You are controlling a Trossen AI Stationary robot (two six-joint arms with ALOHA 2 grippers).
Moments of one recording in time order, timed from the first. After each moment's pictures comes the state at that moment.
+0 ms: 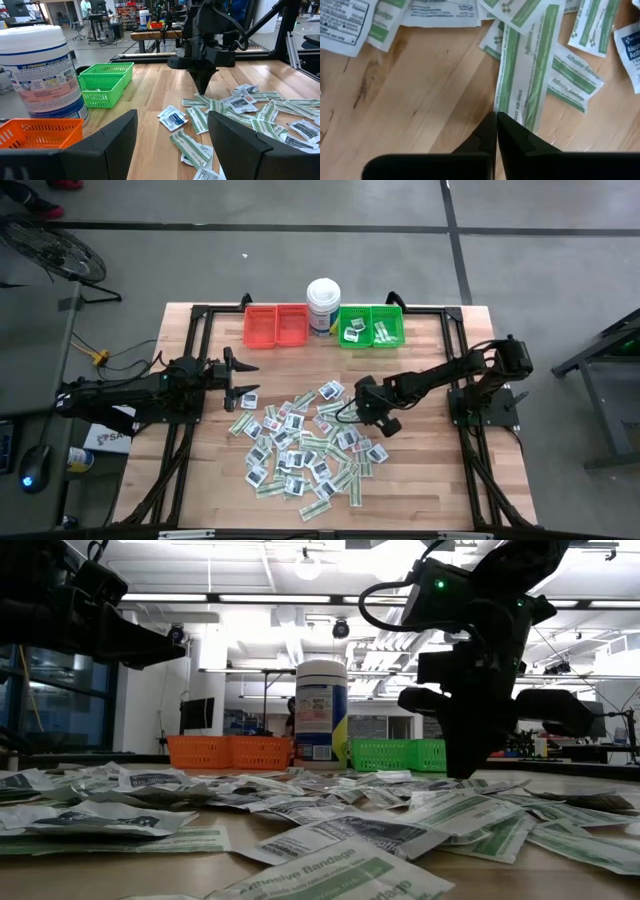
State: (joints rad) left arm 0.19 0.23 0.01 0.15 0.07 0.08; right arm 0.05 1.68 0.82 -0.37 0.04 -0.48
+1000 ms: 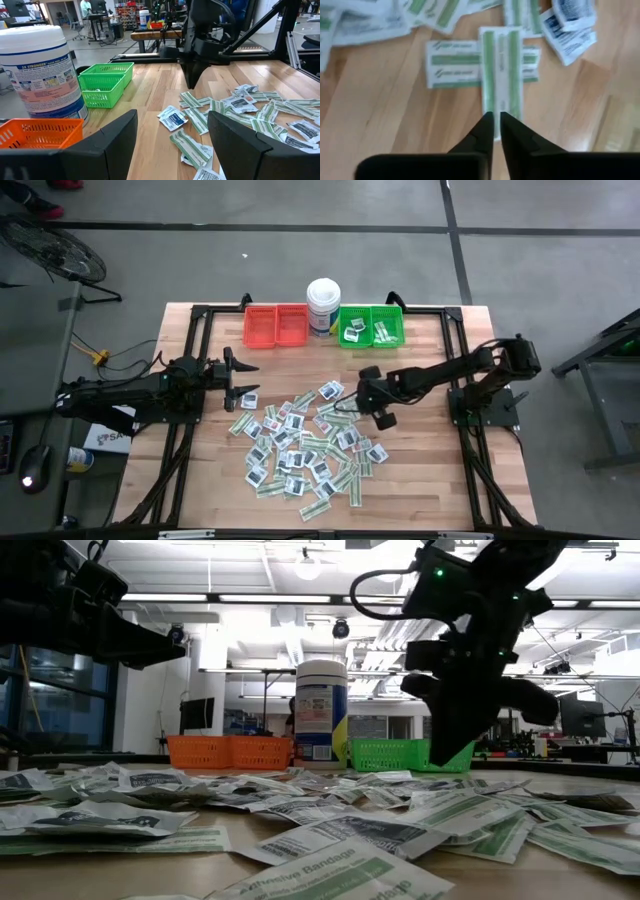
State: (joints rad) left arm 0.19 0.23 0.01 0.15 0.07 0.08; right arm 0.02 1.60 0.81 -0.35 0.11 -0.35
